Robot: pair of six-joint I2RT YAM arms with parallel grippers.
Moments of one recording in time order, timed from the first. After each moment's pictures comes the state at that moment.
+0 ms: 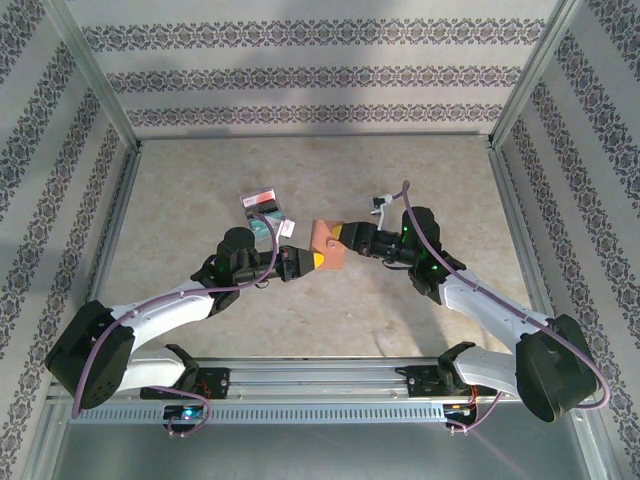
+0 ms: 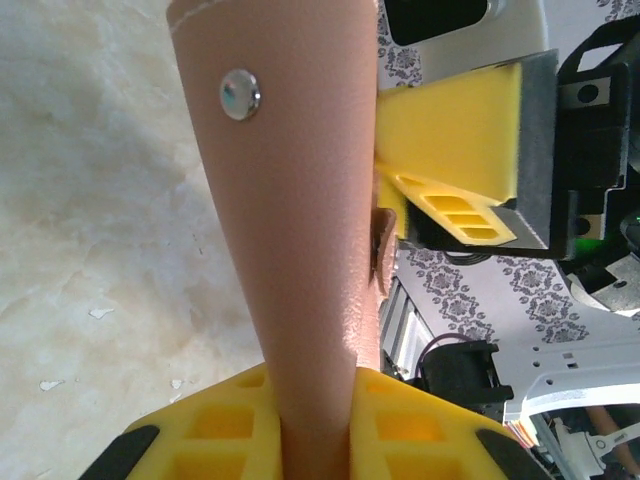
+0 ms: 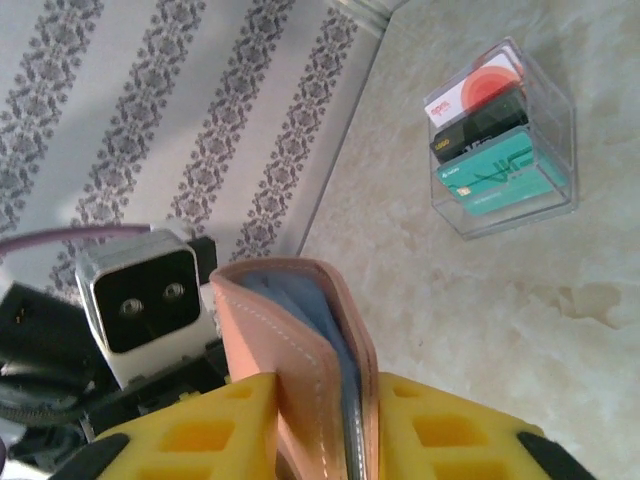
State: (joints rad) left arm -0.61 1.25 0.54 0.49 0.61 -0.77; right arm 0.48 1.17 0.62 0.30 -0.64 0.92
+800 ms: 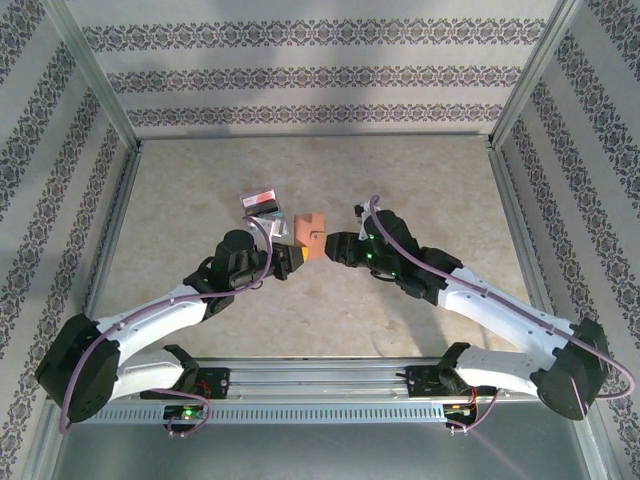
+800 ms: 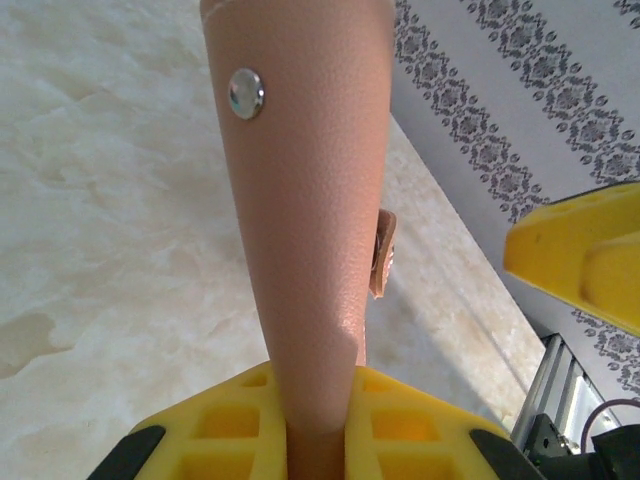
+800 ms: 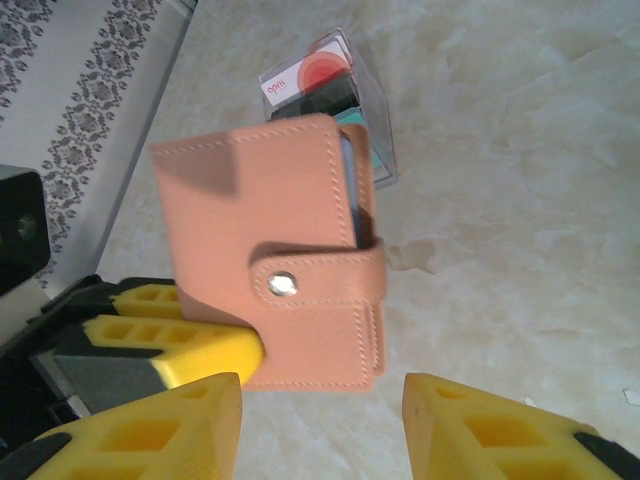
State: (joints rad) left arm -0.63 1.18 0.54 0.27 0.28 -0.59; right arm 0.79 1.14 0.89 -0.34 -0.02 0.75
